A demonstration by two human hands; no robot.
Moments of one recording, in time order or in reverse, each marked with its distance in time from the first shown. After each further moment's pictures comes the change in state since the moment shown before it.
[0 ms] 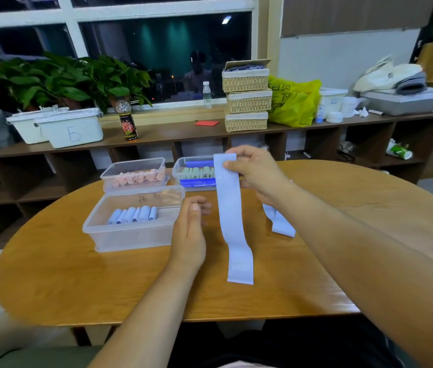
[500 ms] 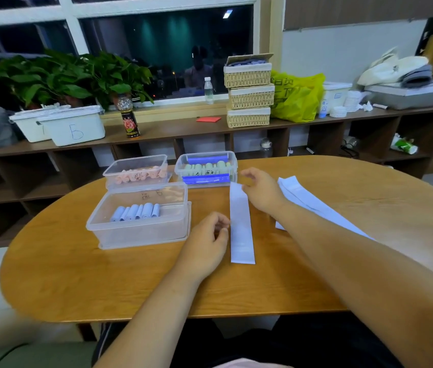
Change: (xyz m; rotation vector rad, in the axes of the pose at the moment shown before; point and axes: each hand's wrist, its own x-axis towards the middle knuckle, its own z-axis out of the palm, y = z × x) left_hand -0.011 -0.005 -0.003 0.441 -0.395 -0.121; right_hand 0.020 0.089 -0.024 -0.736 0.155 -0.057
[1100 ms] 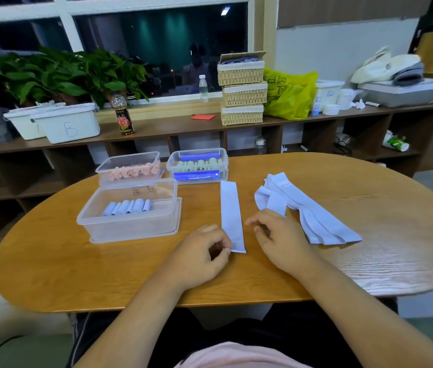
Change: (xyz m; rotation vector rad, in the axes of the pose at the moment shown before) left_hand -0.032 0.011 -0.003 0.257 -0.178 0.357; right_hand -0.151 0.027 -0.051 -0.101 -0.080 -0.265
